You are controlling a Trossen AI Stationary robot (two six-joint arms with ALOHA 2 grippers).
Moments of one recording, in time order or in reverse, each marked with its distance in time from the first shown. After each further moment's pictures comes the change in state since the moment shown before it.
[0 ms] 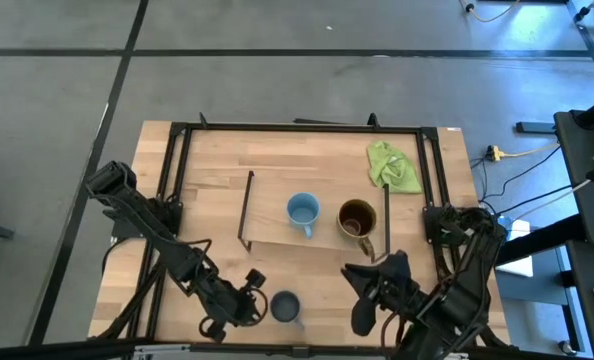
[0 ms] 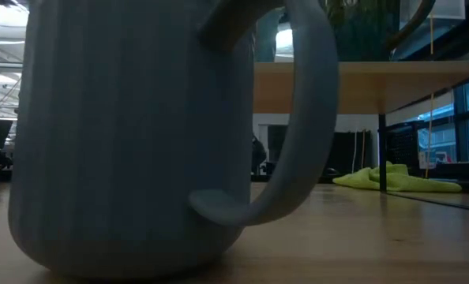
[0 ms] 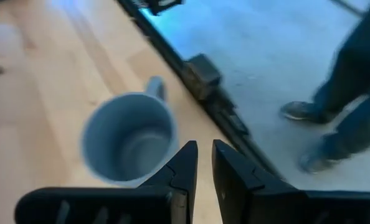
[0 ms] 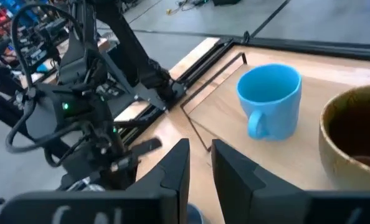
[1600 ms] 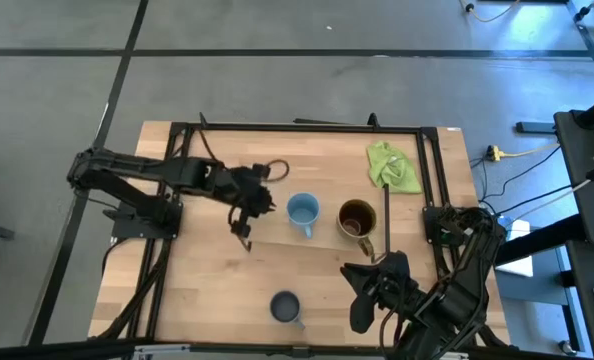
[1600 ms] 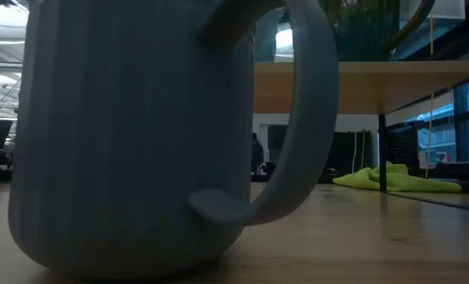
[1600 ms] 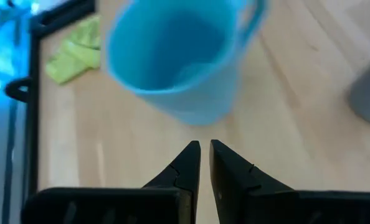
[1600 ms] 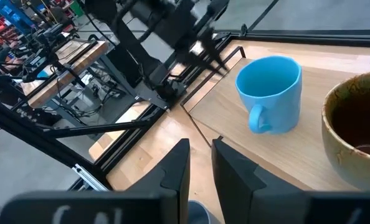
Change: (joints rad) left arm 0.646 -0.264 0.120 -0.465 0.064 0.401; right arm -0.010 0.000 -0.001 -0.002 -0.014 0.063
